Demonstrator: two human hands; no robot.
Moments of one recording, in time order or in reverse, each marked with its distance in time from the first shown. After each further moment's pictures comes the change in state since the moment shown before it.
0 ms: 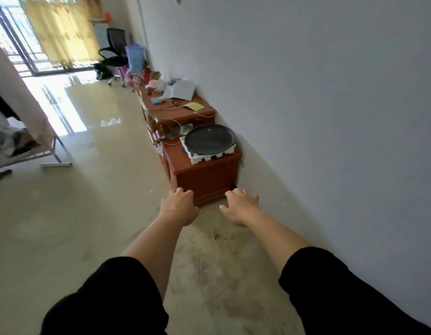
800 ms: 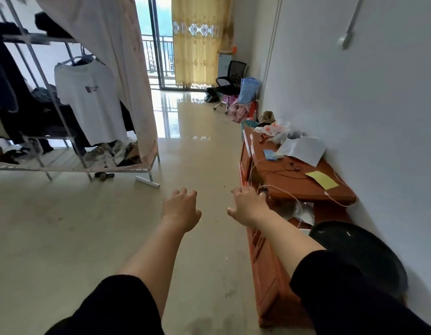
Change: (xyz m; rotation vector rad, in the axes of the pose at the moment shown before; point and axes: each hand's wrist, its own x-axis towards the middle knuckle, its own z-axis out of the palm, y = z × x) left_hand 0.378 -0.466 -0.184 0.030 0.230 -0.434; right_hand 0.529 -0.436 -0.135 -0.201 0.085 -0.485
